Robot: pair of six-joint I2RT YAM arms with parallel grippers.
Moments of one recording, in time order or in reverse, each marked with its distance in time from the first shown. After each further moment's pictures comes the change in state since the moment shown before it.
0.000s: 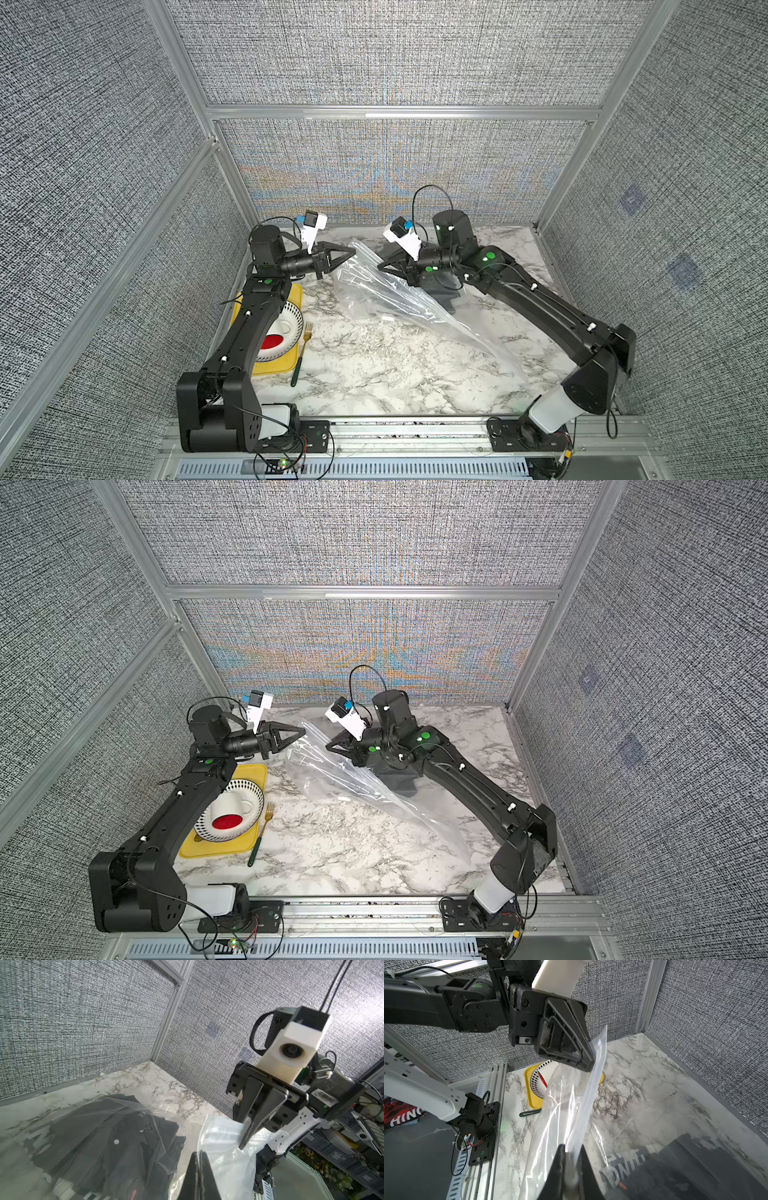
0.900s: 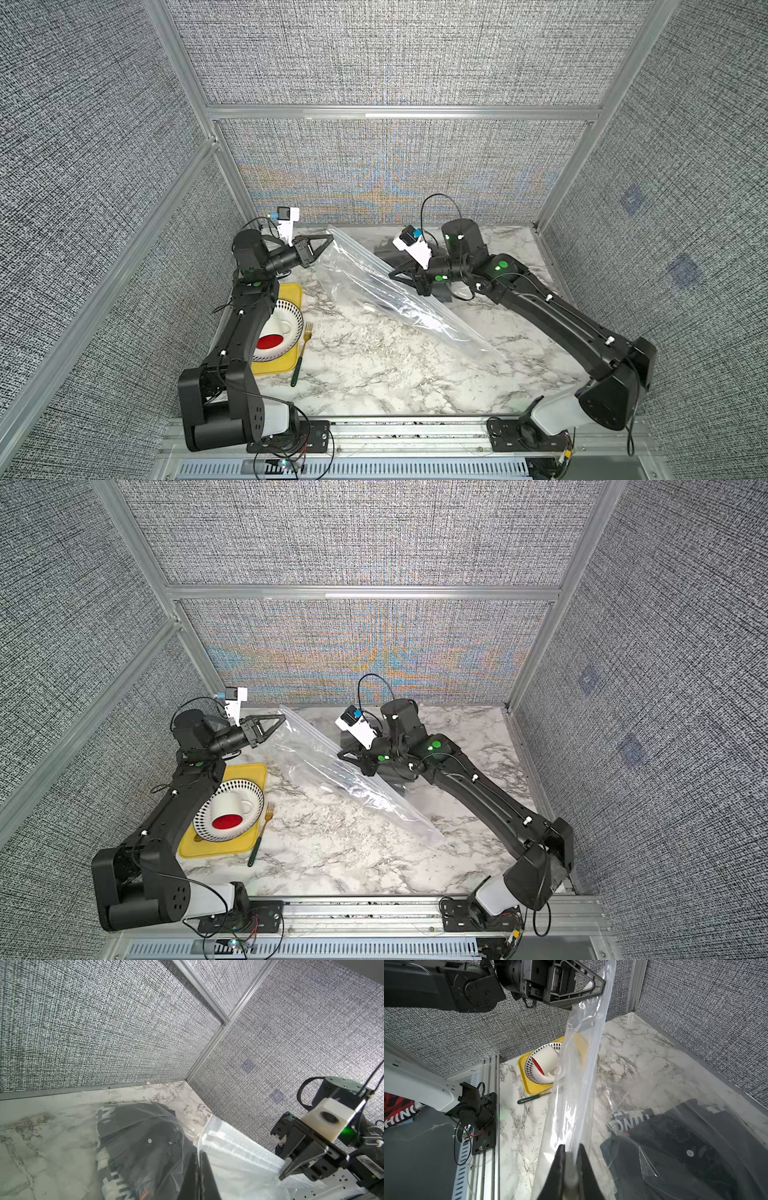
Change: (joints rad) left arm 0.124 0.027 -0.040 0.161 -0.160 -0.230; right arm -0.001 -0.100 -0.104 -0.057 0.077 0.034
